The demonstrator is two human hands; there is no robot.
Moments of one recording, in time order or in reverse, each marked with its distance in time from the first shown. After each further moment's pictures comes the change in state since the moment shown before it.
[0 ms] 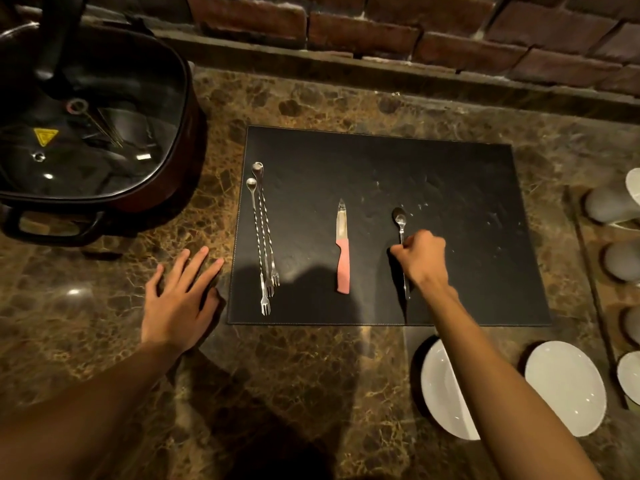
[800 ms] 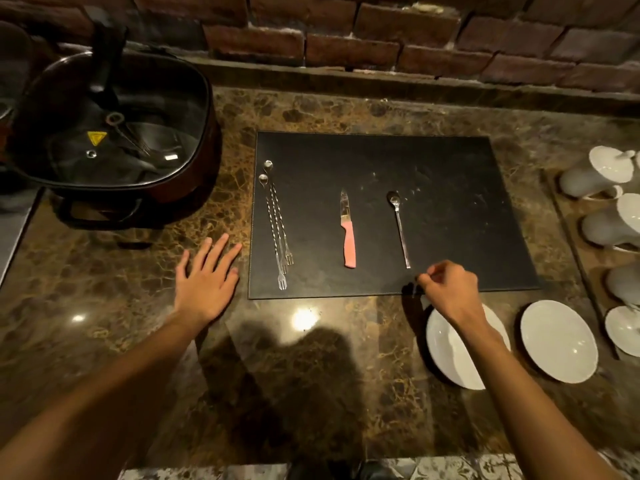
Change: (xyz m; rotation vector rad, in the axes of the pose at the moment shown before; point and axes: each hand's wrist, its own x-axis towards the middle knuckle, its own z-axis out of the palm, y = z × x) left_hand 0.007 0.020 -0.041 -0.094 -0.254 -0.108; right_hand -0.116 0.062 -0.024 0.048 0.049 -0.042
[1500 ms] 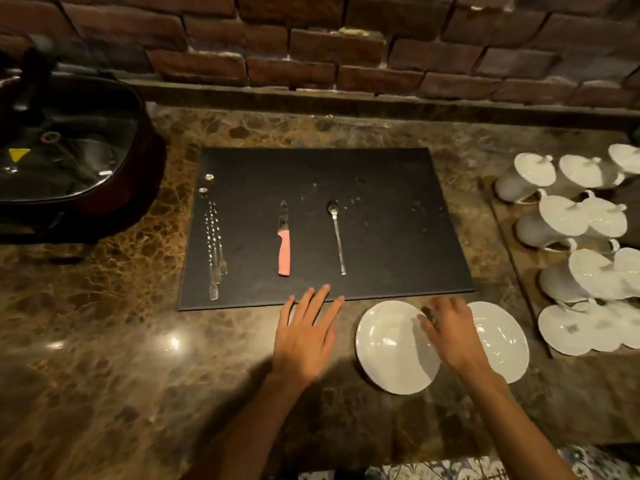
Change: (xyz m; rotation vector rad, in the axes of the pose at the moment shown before) left_hand -0.083 0.281 0.055 -0.082 0.062 0.360; right_hand -0.011 0.135 -0.059 -0.208 -0.020 -0.019
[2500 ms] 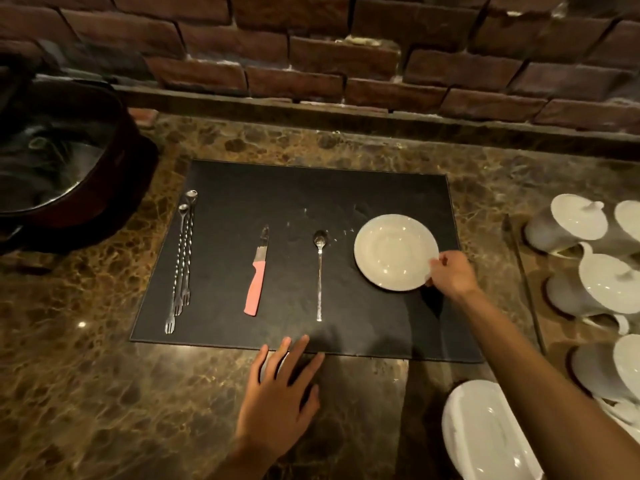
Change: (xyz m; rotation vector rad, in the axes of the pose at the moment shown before) left_hand 0.011 0.023 0.041 0.183 0.074 -0.057; right_hand 0.236 -0.025 -0.036 0.383 -0.061 0.107
